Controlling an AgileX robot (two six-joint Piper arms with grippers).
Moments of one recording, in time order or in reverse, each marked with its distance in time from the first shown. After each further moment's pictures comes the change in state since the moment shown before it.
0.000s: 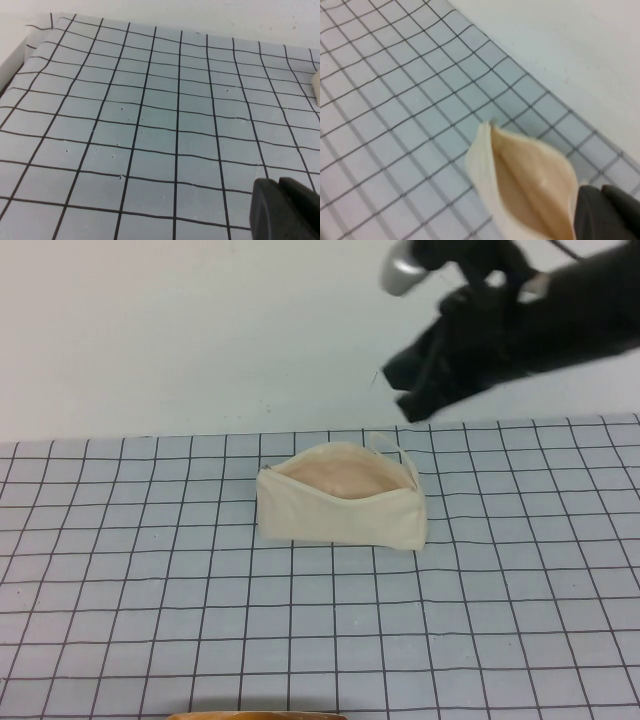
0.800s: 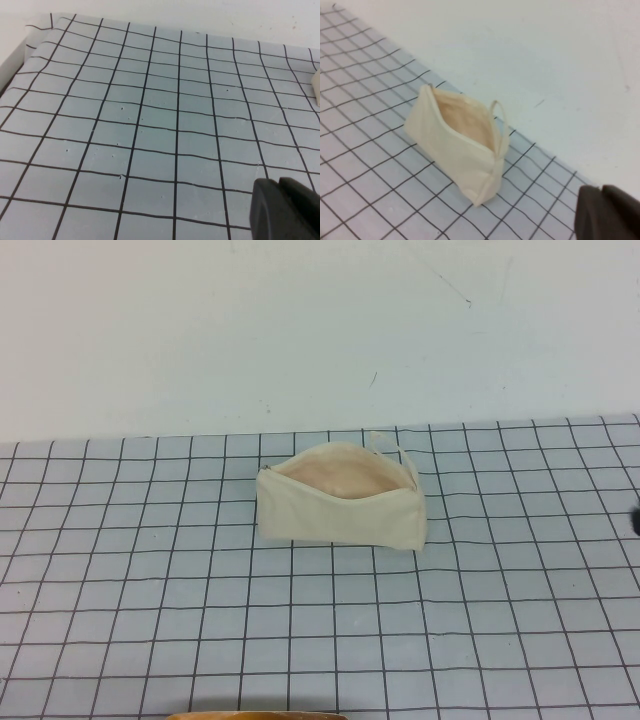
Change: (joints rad) right arm 0.000 -0.906 1.036 -0.060 -0.549 -0.059; left arm 0.000 0.000 0.000 0.000 0.001 0.000
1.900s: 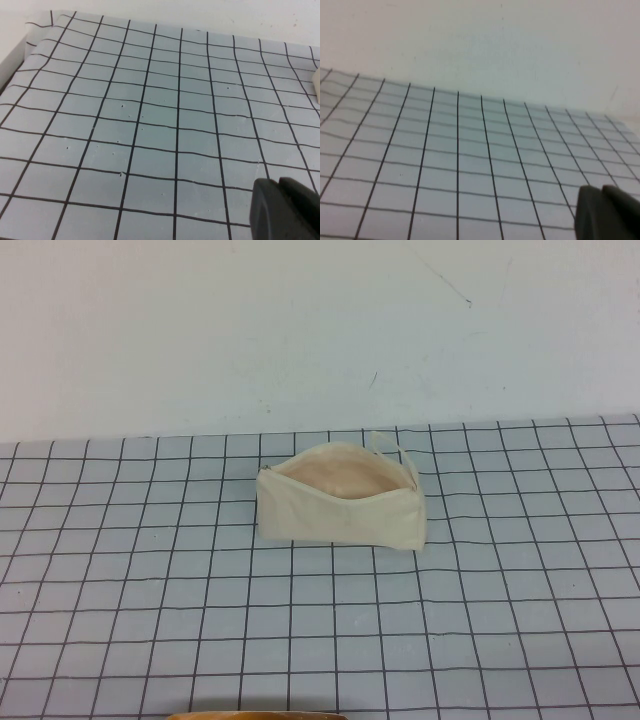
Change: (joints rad) right arm -0.580 -0.766 0.572 -0.358 0.054 0.482; left arm 0.000 0.000 -0.002 0.000 0.009 0.000
